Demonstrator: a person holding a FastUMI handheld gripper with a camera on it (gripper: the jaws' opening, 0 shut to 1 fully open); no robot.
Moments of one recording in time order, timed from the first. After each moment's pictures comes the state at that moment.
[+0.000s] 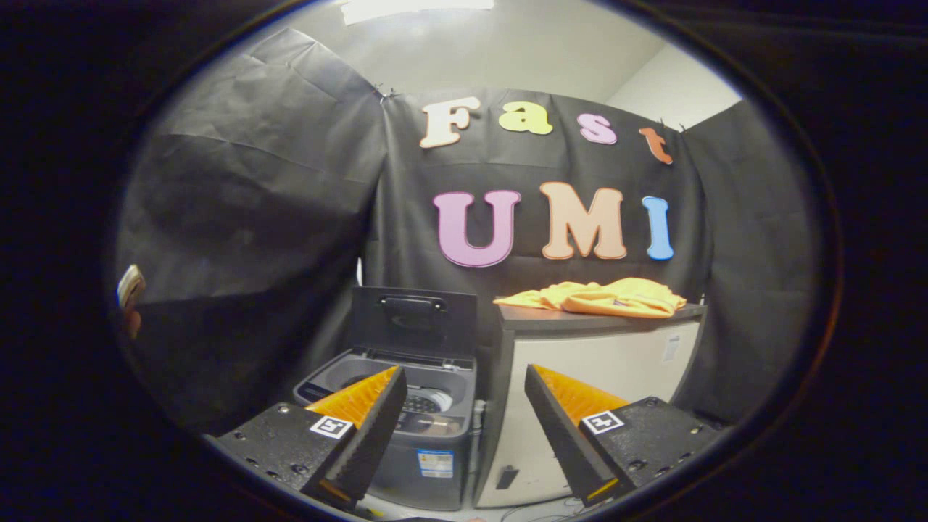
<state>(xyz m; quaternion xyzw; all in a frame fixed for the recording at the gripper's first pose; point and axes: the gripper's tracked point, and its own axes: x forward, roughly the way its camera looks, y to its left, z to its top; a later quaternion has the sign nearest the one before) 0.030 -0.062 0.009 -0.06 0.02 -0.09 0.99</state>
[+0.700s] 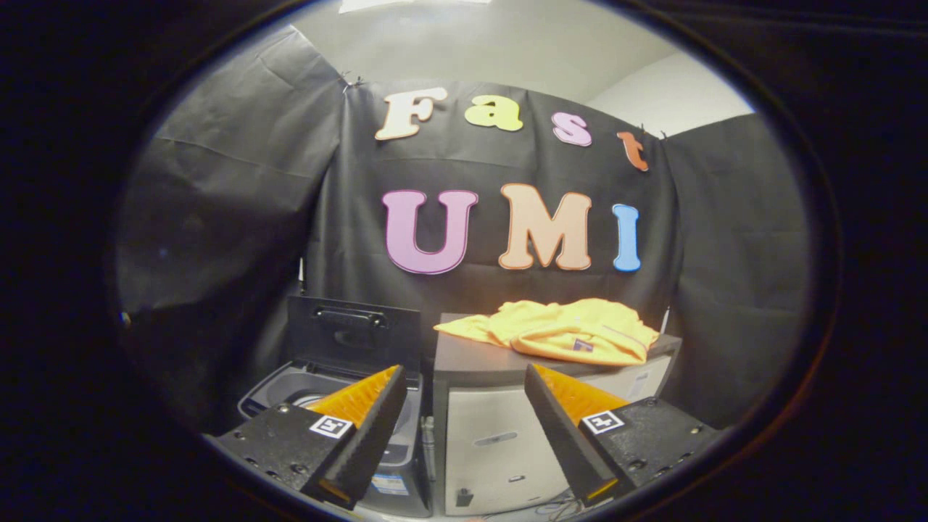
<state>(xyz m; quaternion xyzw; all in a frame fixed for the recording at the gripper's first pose) 0.098 -0.129 0.060 -0.09 0.02 -0.16 0.98</state>
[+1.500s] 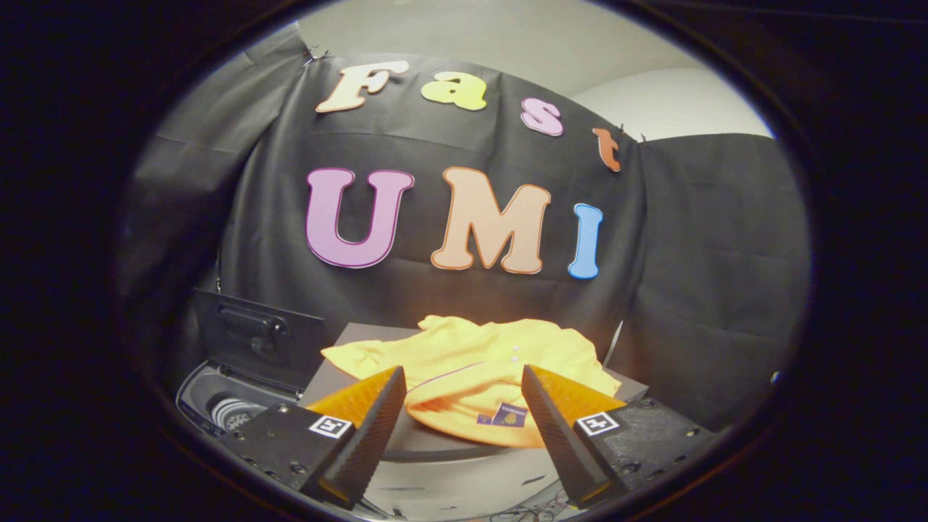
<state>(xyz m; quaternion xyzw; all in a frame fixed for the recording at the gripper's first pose) 0.175 -0.252 0.084 -0.10 0.06 -0.25 0.96</state>
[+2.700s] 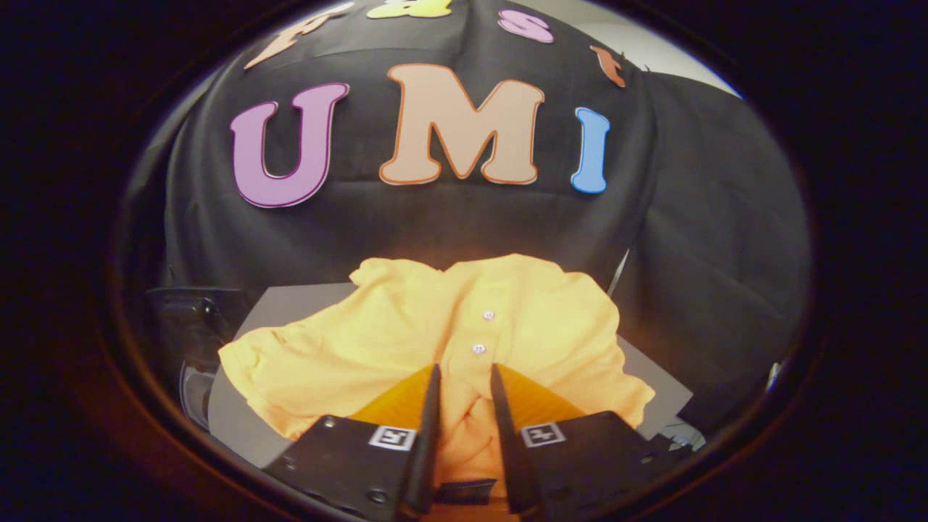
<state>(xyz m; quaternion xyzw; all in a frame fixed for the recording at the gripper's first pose) 0.234 -0.347 0.018 -0.04 0.24 -0.30 0.92</state>
